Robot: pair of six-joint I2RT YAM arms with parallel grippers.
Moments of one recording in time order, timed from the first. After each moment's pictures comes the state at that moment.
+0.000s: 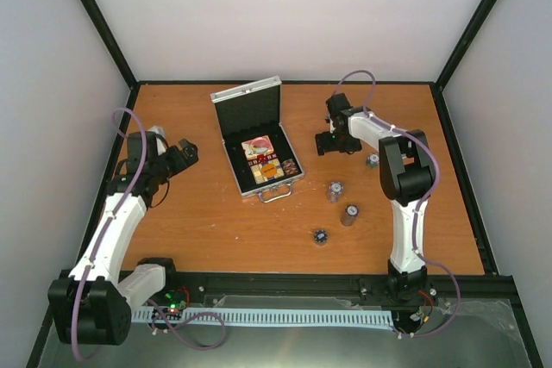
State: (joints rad) left arm 0.00 1.02 0.78 -0.47 0.17 -0.56; right arm 0.31 2.13 1.57 -0.71 0.01 0.14
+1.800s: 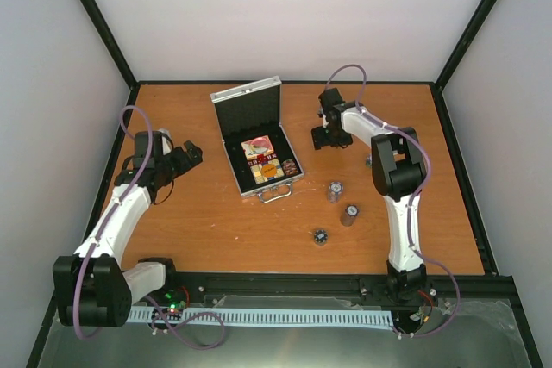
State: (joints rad) left arm 0.00 1.11 0.74 -0.42 0.21 -0.59; right arm 0.33 2.22 1.69 -0.74 0.02 0.12
